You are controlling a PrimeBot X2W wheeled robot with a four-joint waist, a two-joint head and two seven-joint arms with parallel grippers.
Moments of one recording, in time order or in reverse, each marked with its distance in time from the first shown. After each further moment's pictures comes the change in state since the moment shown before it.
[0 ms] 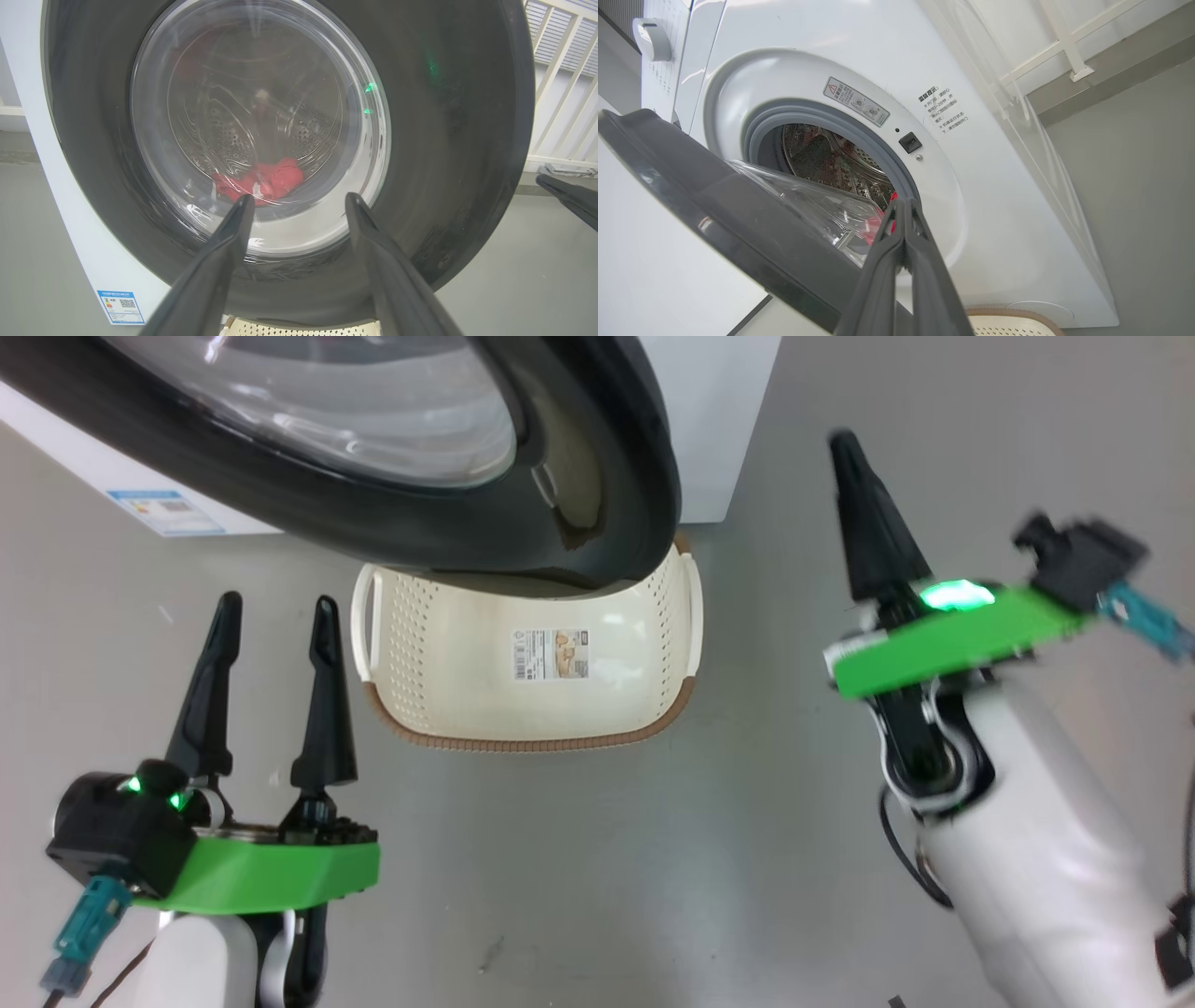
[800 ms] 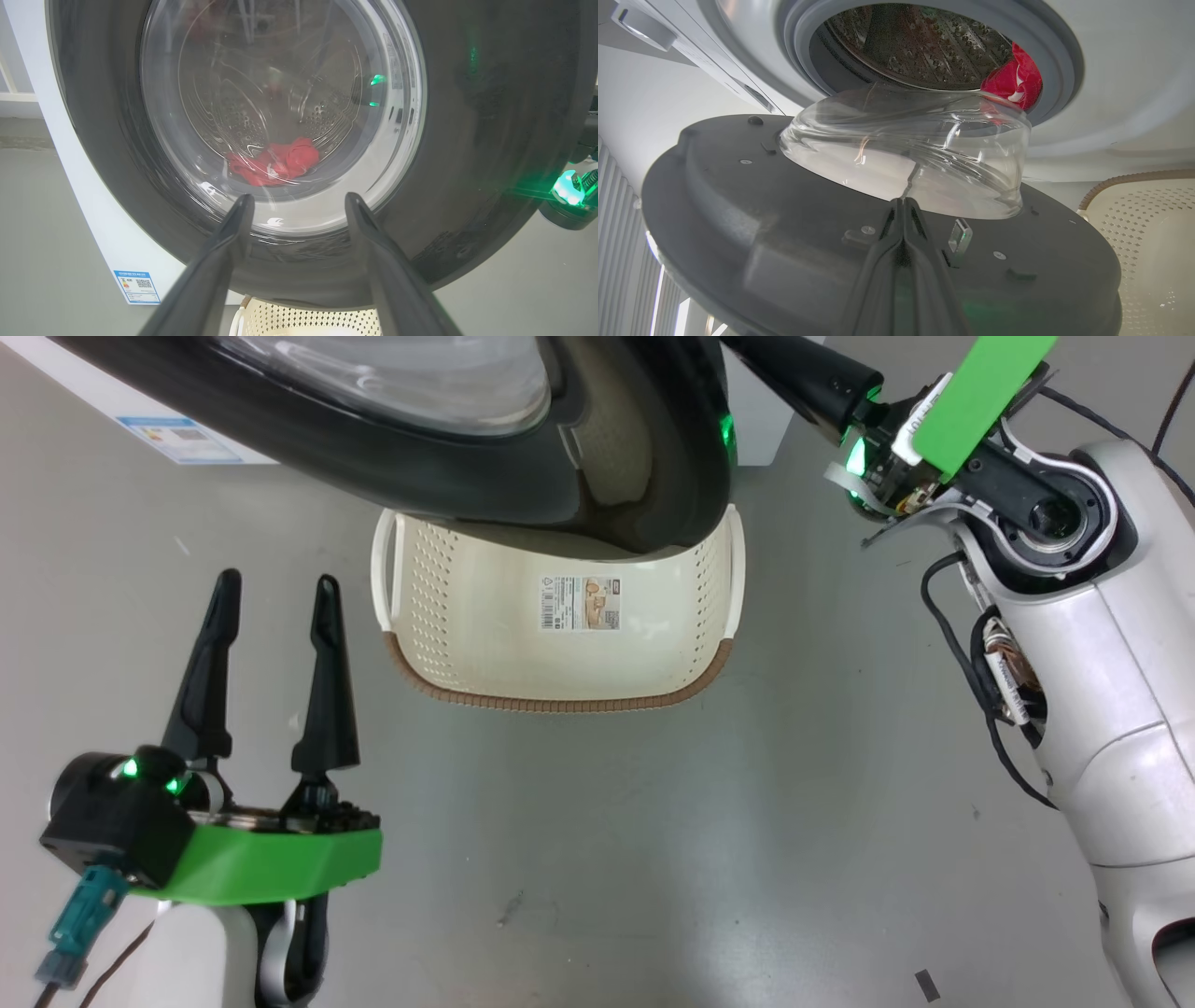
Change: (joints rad) left arm -0.025 0.000 -0.008 -0.016 0.003 0.000 0.000; right arm -0.384 -0.064 0.035 0.111 0.748 0.000 0.800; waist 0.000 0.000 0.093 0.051
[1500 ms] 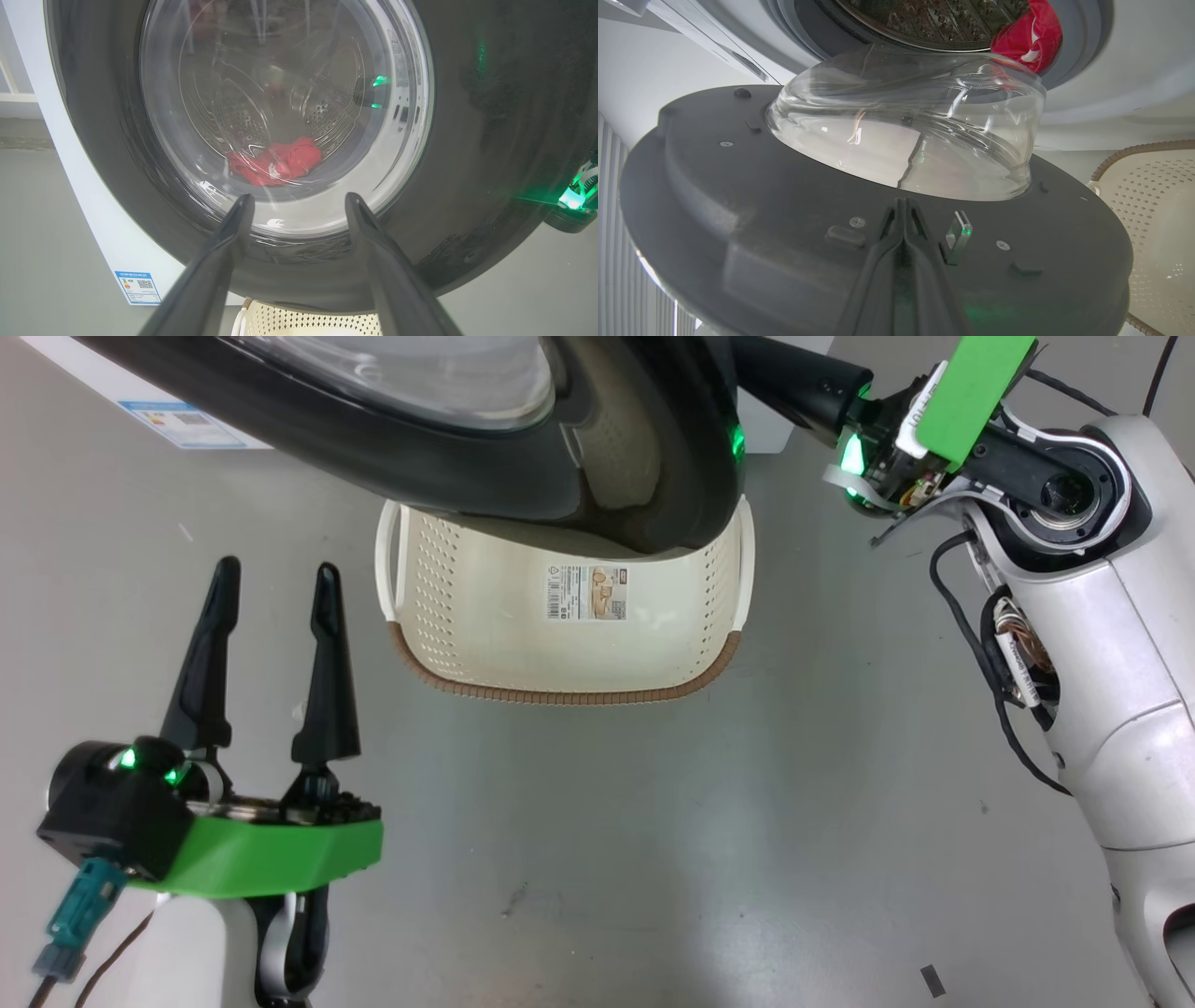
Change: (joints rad) left arm -0.017 0.000 -0.004 -0.002 0.000 0.000 0.000; right arm -0.043 -0.018 0.028 0.024 0.054 0.000 0.133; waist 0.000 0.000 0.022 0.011
